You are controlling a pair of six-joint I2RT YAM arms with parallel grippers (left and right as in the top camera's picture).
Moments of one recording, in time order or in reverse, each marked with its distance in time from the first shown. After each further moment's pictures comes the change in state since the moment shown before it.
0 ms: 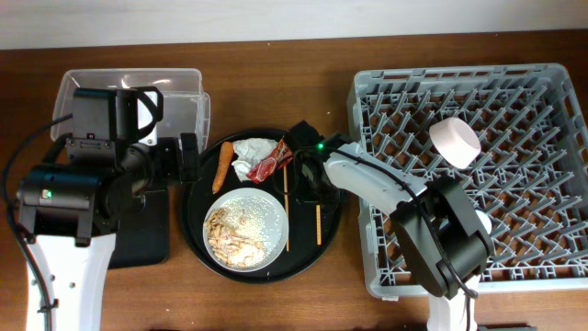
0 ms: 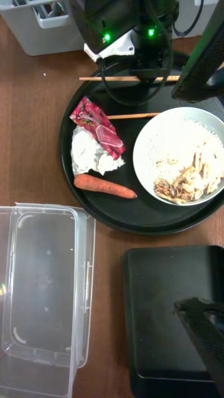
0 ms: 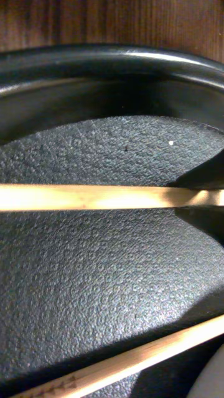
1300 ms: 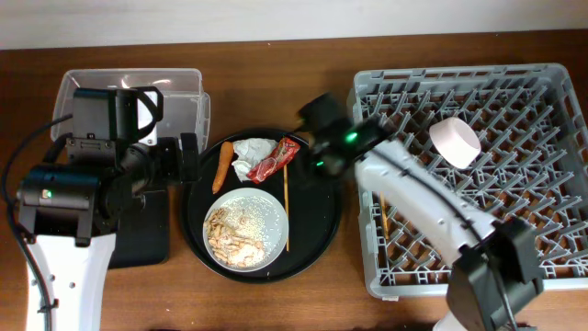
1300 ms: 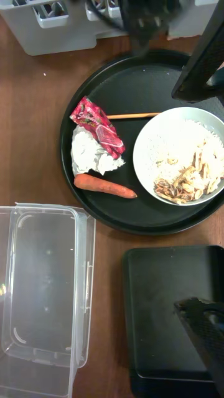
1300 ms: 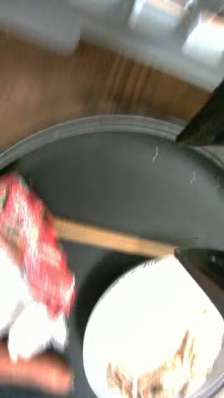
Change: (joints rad) left arm 0.000 0.000 0.000 0.000 0.000 0.000; right arm -0.004 -0.251 0.055 -0.023 -0.022 -0.277
